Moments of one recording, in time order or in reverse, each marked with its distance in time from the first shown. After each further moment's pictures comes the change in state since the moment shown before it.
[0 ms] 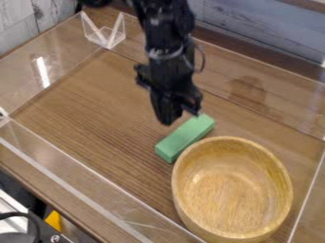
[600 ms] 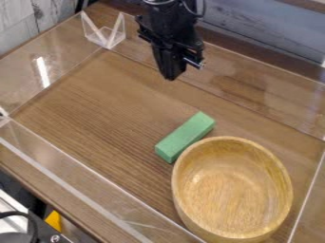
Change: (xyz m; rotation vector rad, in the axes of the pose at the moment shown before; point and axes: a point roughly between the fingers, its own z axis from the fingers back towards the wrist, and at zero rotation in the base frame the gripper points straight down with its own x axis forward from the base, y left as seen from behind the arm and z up) arm 0.029 0.019 0.036 0.019 -0.102 -0.044
